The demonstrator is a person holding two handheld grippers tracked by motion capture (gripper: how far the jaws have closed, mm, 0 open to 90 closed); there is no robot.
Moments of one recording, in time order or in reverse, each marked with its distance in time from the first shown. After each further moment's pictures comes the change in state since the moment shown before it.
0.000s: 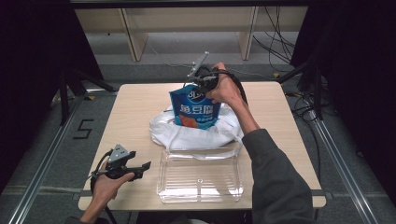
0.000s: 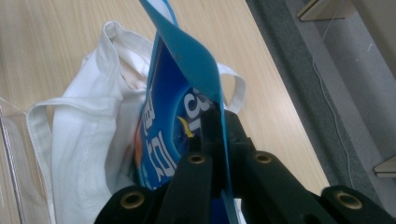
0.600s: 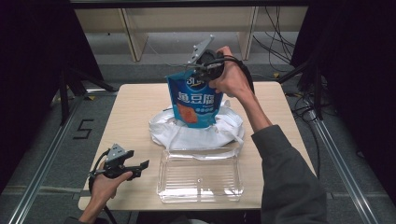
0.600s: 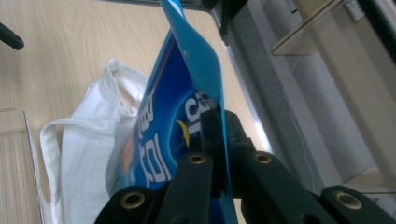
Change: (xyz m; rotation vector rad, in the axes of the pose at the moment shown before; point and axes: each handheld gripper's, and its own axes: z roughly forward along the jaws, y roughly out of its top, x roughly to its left) left arm 0.006 0.000 -0.004 -0.010 0.012 -0.024; right arm 0.008 0.024 -0.068 -0.094 -0.100 -0.061
